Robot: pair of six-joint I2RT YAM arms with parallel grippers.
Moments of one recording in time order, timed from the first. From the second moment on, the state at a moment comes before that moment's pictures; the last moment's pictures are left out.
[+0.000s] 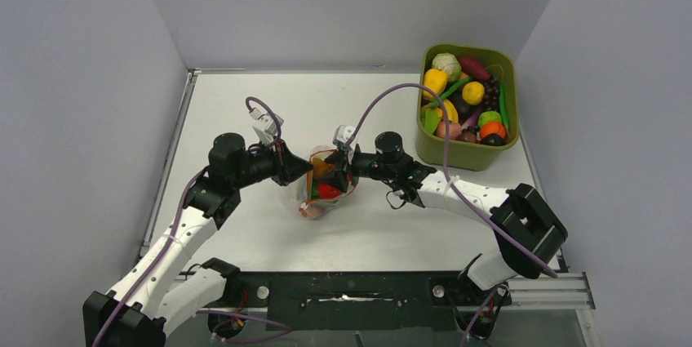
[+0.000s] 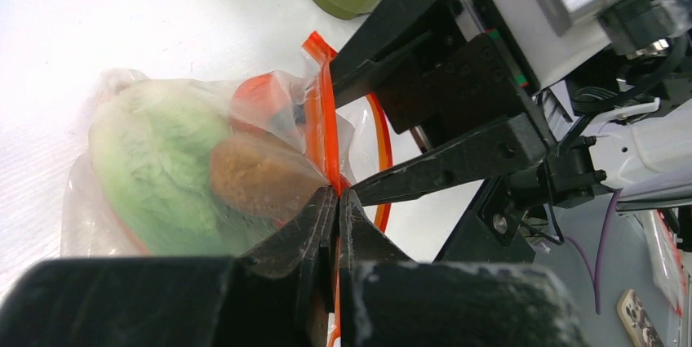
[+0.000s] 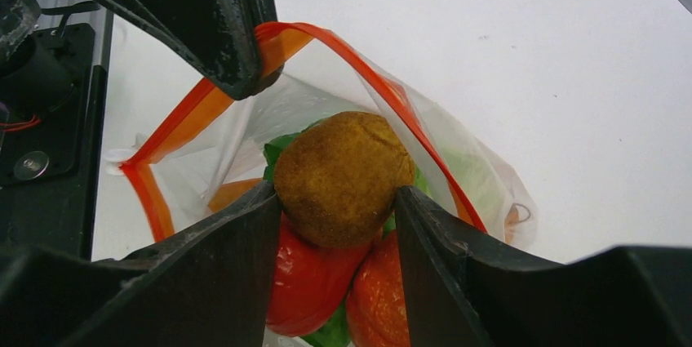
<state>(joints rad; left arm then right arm) -0.40 0.92 0.72 -0.11 0.56 -0.42 0.76 1.48 0.83 0.41 -0.55 -0.14</state>
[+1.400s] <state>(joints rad) -0.40 0.90 0.73 -0.11 0.48 -0.40 0.73 1.26 0.94 -0.09 0.02 0.44</state>
